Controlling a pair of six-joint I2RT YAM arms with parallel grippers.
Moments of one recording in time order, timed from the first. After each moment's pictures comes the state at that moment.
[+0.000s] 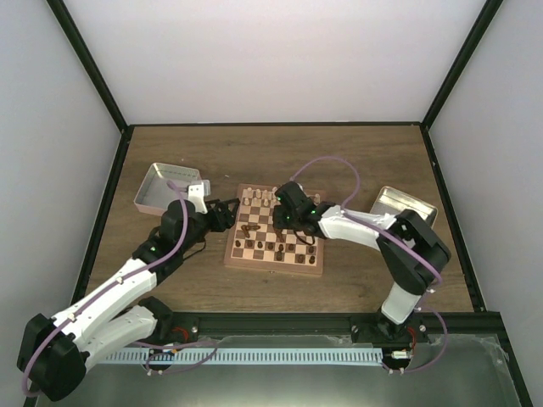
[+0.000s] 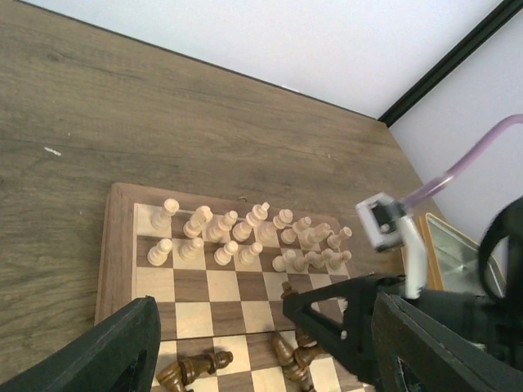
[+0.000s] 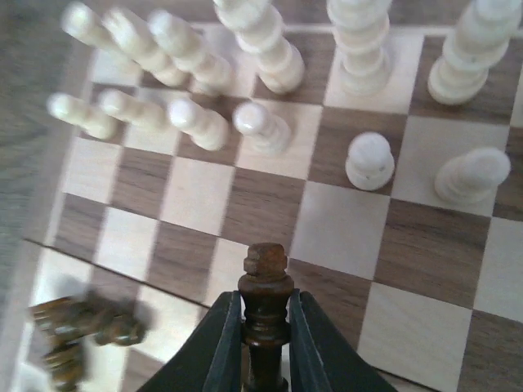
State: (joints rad) left arm -0.59 0.90 0.55 0.01 -0.02 -0.59; right arm 0.77 1.72 1.02 -0.22 0.10 0.69
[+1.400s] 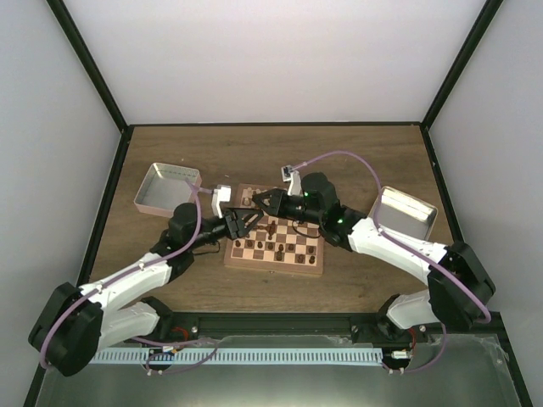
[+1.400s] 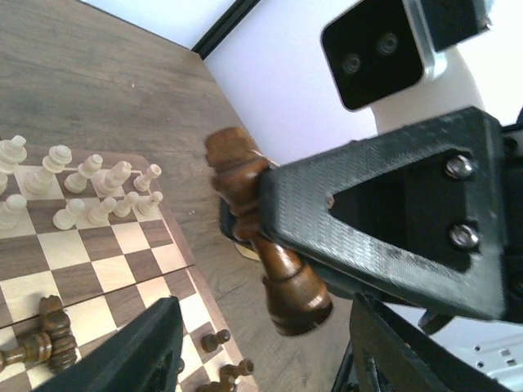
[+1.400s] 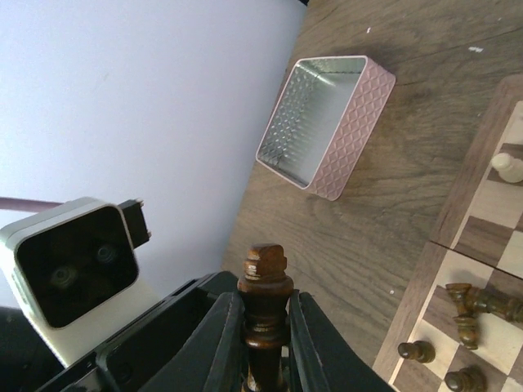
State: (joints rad) left arm -0.59 1.09 0.43 0.52 0.48 -0.78; right arm 0.77 1.37 0.88 0.20 -0.33 0.94
